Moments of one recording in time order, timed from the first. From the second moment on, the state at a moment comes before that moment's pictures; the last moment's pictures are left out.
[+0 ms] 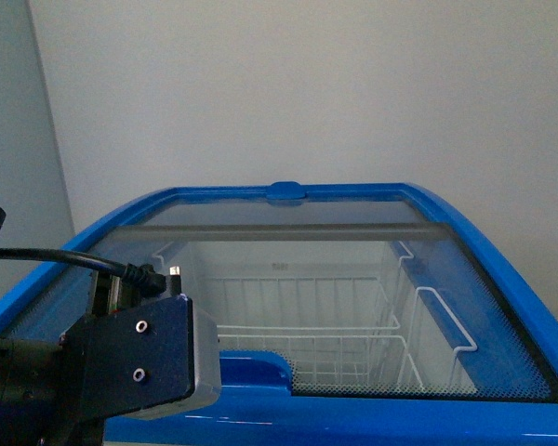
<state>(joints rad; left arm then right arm) -0.26 1.62 0.78 0.24 0.62 1.22 0.04 0.34 0.46 -0.06 0.35 0.28</state>
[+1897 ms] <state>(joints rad) -0.27 1.73 0.98 0.25 0.69 1.14 0.04 0.34 0.46 -0.06 0.35 0.28</state>
